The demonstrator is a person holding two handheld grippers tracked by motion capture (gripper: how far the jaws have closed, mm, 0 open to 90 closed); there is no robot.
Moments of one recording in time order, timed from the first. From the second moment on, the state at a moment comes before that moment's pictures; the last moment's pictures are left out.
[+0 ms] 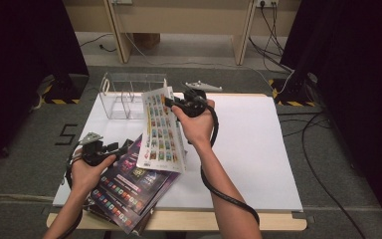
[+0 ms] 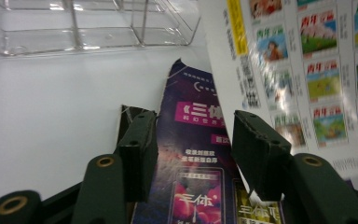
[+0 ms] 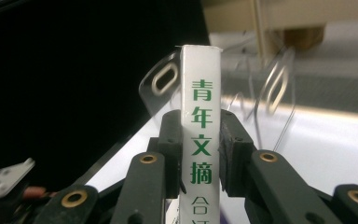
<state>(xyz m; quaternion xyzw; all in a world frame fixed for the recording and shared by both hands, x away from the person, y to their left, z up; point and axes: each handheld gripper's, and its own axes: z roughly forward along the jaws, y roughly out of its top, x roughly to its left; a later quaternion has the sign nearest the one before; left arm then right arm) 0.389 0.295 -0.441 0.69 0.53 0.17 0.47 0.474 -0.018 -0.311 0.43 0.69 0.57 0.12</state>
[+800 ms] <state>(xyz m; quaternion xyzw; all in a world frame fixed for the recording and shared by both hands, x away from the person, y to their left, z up) 0.363 0.311 -0.451 0.67 0.53 0.23 0.46 0.501 0.001 -0.281 0.43 0.63 0.61 0.19</state>
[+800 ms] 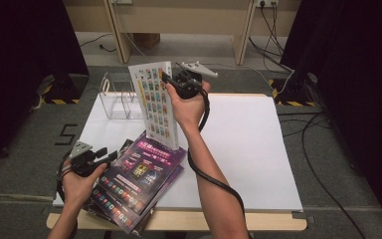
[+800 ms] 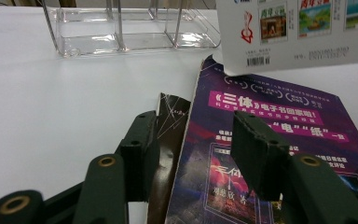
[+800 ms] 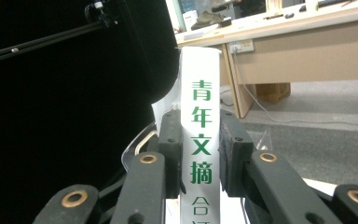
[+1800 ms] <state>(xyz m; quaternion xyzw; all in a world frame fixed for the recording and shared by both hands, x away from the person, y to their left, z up) 0.363 0.315 -0.455 0.67 0.53 0.23 0.46 0.540 0.029 -0.279 0.45 0.61 0.60 0.25</state>
